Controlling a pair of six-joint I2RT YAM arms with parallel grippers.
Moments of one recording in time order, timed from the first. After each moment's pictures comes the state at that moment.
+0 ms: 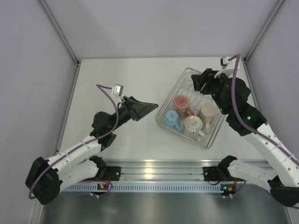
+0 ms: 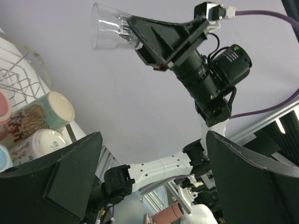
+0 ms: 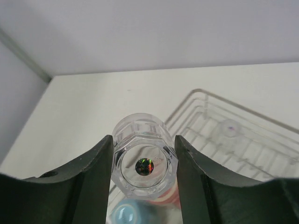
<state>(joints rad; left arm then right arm) -0.68 0.97 0.47 0.93 0.38 -1.28 0.69 0.93 1.15 -0.27 0.36 0.32</state>
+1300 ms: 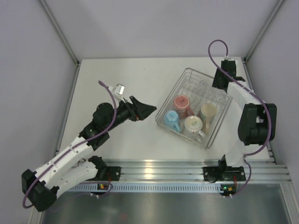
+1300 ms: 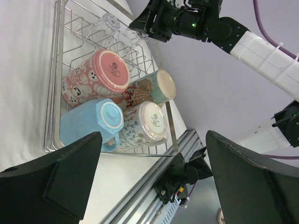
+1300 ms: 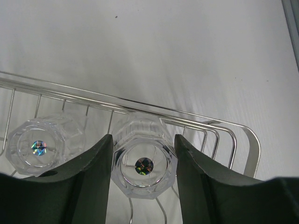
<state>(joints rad) -0.68 0.83 0.68 0.09 0.19 -0.86 0.03 1.70 1.28 -0.32 0.25 0.21</state>
